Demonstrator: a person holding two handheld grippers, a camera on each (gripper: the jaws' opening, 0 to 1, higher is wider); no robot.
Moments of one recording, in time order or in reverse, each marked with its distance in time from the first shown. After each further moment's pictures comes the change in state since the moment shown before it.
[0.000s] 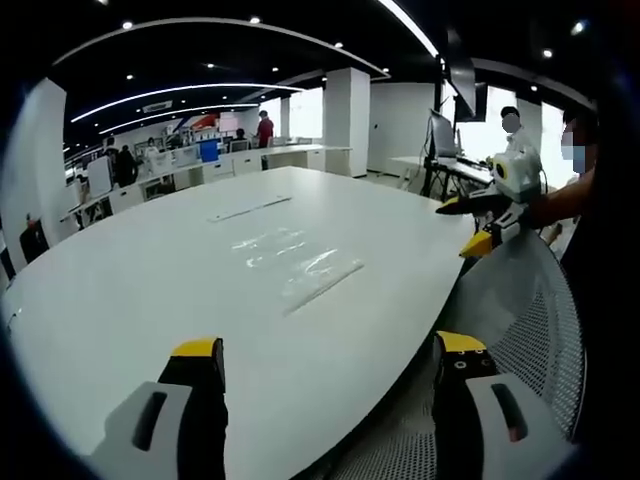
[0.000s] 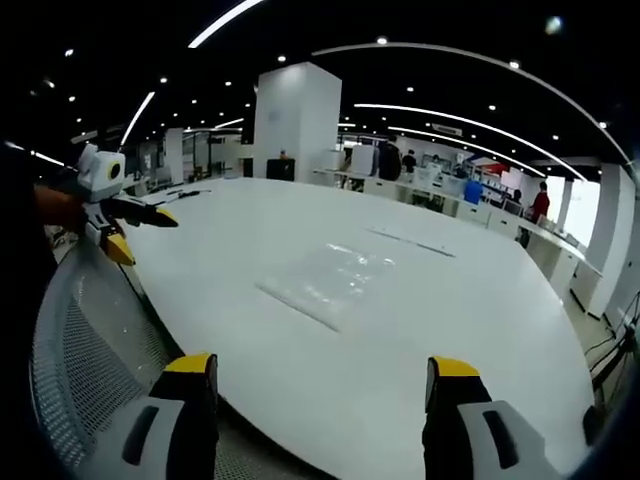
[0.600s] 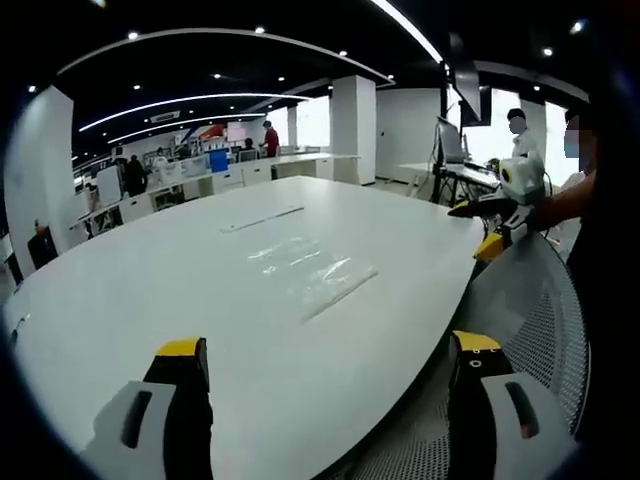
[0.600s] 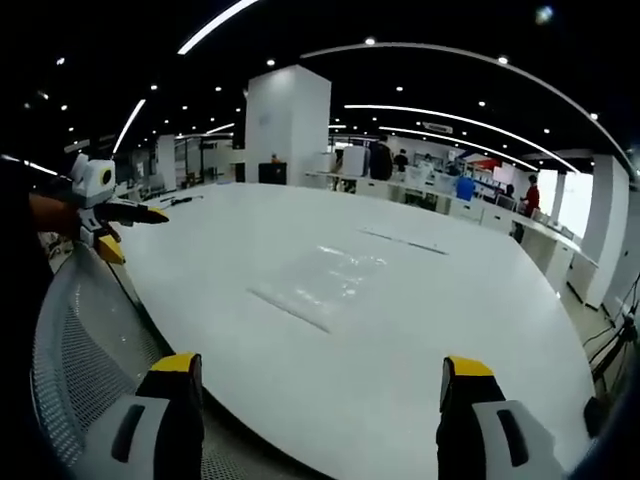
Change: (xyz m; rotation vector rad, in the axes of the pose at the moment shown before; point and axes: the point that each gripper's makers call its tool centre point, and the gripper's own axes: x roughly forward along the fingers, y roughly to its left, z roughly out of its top) left arm -0.009 0.028 -0.006 0.021 -0.030 0.039; right arm 0.000 -0.010 0.001 0.031 -0.004 -0.020
